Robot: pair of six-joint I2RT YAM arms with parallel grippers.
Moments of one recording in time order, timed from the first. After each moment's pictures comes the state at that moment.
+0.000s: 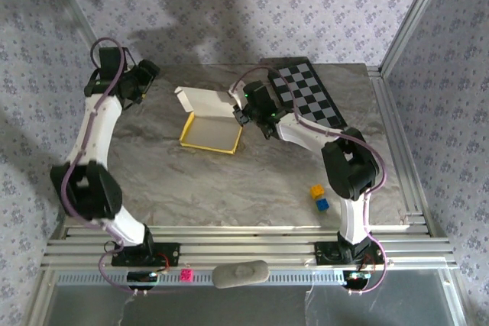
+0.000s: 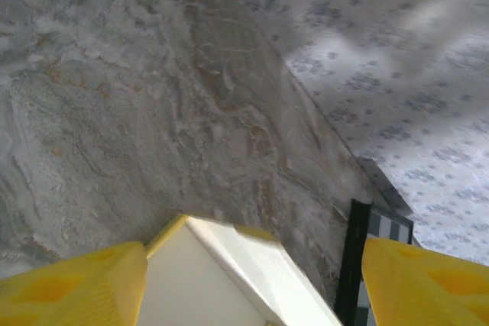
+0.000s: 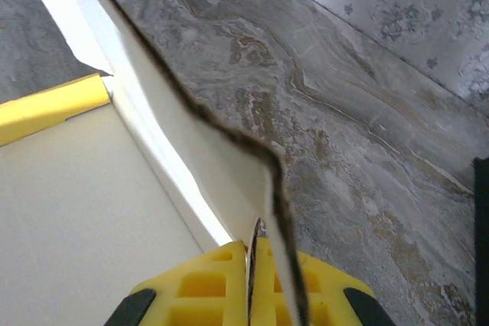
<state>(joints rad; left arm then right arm) 0.04 1.69 1.60 -0.65 0.21 -0.90 0.64 1.94 1.43 -0.05 0.04 -0.20</state>
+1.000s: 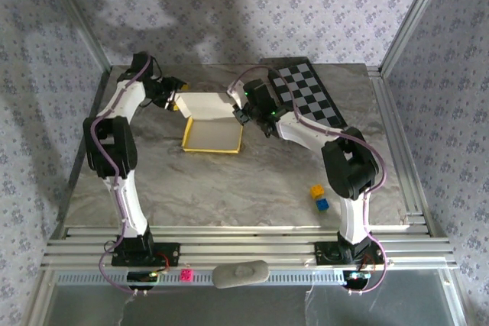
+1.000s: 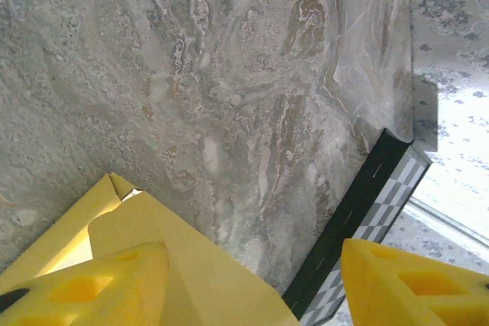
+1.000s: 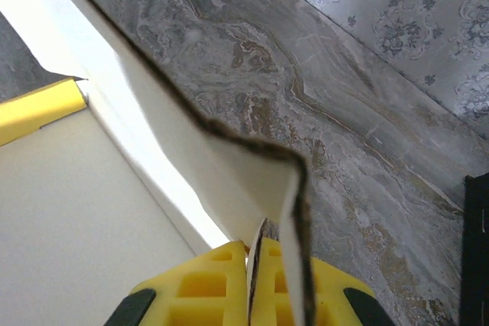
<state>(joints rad) -0.01 2.06 1.74 -0.68 0.52 -1.08 0.64 1.95 1.46 -0.07 0.05 -0.25</state>
